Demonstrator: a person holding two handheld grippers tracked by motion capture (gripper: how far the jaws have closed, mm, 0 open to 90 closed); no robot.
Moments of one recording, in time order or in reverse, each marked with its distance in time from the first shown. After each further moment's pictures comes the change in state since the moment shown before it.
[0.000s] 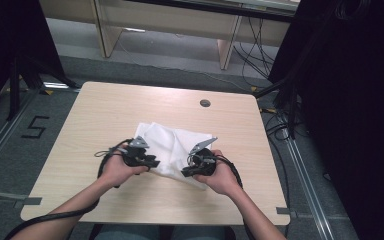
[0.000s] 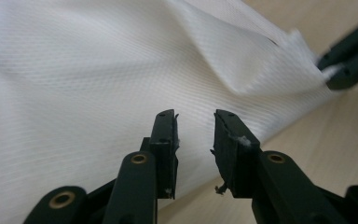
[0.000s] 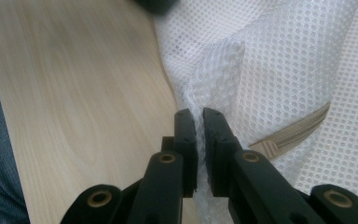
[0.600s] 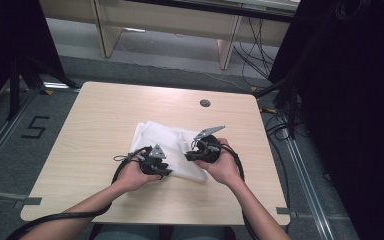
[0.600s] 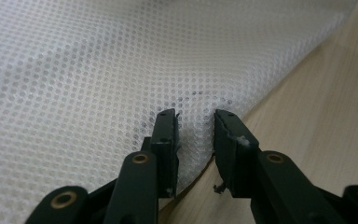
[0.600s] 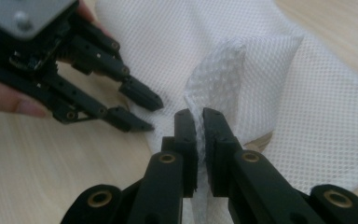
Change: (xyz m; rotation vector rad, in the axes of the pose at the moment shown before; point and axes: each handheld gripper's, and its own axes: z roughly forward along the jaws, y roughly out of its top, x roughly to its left) left arm -0.037 -0.001 0.050 0.093 -0.062 0.125; right arm -0.011 0.023 -0.023 -0.112 -0.126 0.087
